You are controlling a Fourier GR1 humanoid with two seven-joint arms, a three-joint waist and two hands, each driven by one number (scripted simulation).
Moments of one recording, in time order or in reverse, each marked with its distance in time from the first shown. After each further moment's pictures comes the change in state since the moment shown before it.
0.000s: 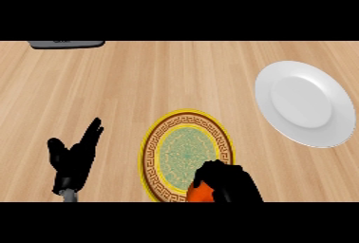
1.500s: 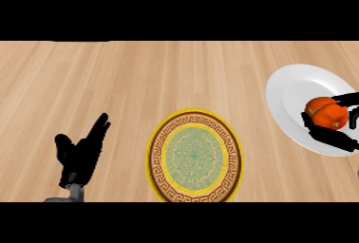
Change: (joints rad) left arm -0.038 -0.024 -0.008 0.008 -0.023 -0.030 -0.004; right arm -0.060 -0.242 -0.843 0.380 -0.845 -0.383 -0.629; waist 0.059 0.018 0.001
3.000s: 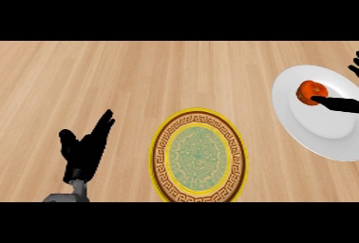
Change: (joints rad) left arm -0.029 -0.018 0.000 -0.001 -0.011 -0.021 0.022; right arm -0.621 -0.092 -0.273 1.229 -0.147 0.463 -0.567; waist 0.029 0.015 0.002
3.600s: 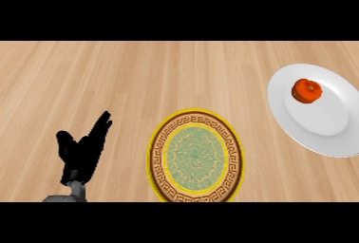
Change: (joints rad) left arm 0.013 0.000 0.016 0.000 0.000 0.000 0.001; right arm 0.084 -0.187 -0.078 0.122 -0.076 0.445 -0.090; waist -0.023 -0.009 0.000
